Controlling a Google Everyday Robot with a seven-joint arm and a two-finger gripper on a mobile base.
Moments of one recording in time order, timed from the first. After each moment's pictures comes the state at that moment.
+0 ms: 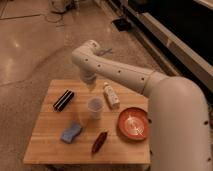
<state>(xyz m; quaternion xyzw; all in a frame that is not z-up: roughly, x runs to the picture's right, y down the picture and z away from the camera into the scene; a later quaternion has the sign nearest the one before) -0.109 -0.020 0.814 -0.23 -0.14 -0.34 0.90</state>
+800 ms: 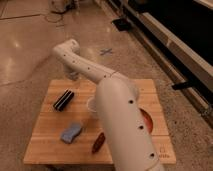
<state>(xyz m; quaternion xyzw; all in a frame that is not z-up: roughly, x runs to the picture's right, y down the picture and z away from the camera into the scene) -0.201 -0.028 0.886 -0.28 -0.16 -0.43 0.84</state>
